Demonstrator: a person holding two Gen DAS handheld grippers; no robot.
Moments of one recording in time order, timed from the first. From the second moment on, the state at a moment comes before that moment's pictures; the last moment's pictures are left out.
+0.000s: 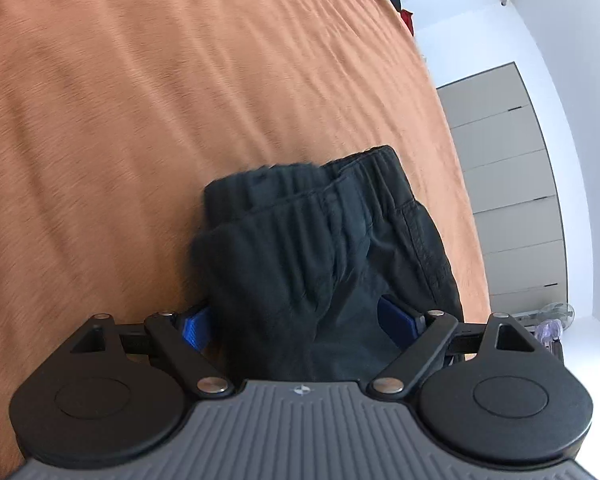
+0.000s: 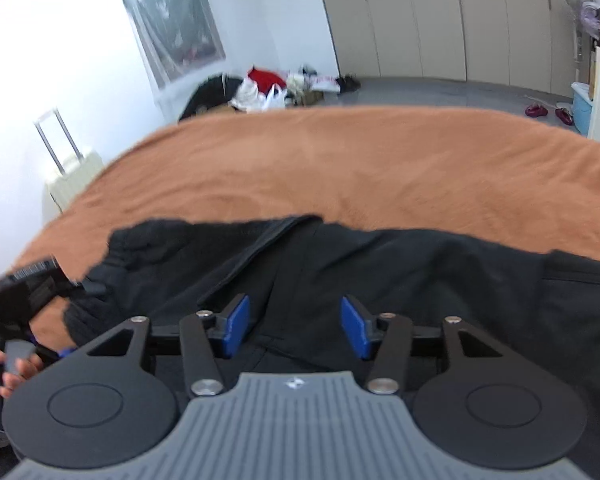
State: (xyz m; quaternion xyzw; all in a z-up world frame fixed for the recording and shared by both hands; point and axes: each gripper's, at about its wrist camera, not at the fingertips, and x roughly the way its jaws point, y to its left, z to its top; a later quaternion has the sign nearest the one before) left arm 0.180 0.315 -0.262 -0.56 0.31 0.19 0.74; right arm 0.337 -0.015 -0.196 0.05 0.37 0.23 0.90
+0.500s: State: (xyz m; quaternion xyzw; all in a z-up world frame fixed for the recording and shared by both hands) left arm 0.267 0.446 -0.269 -0.48 0.53 -0.13 0.69; right arm 0.347 -0.006 -0.227 0.02 0.43 0.26 0.86
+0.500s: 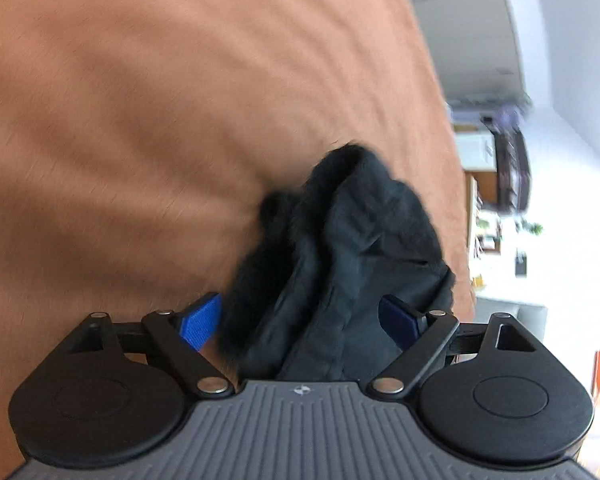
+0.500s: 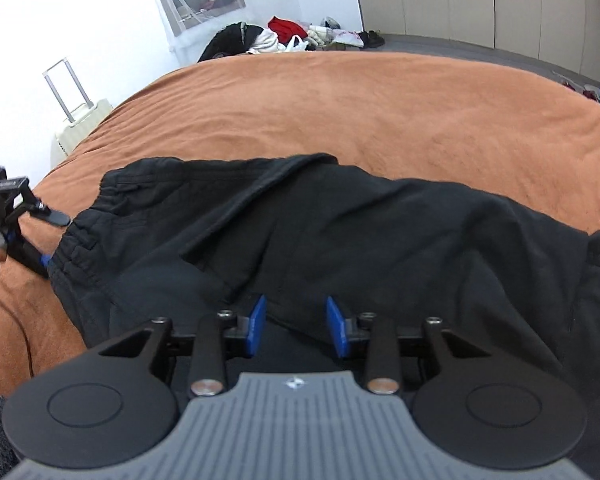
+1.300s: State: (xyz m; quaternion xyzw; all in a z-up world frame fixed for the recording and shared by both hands) left arm 0.263 0.386 -0.220 -0.23 0.49 -0.17 0.82; right arm 0.377 -0.024 -0.243 0.04 0.47 0.24 0.85
